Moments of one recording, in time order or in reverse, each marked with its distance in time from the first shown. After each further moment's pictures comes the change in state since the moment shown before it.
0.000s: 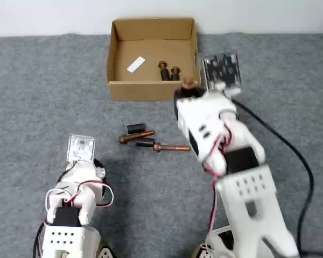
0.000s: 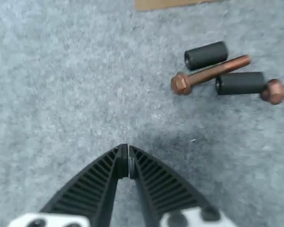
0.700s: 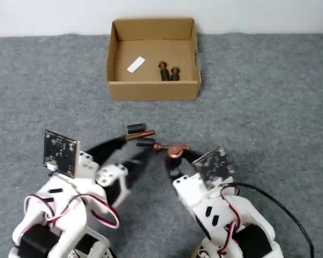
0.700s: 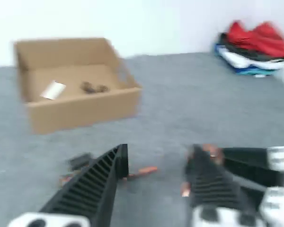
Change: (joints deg) left arm 22.8 -0.7 -47.4 26.9 15.2; right arm -12.3 -57.5 36.0 21.4 3.4
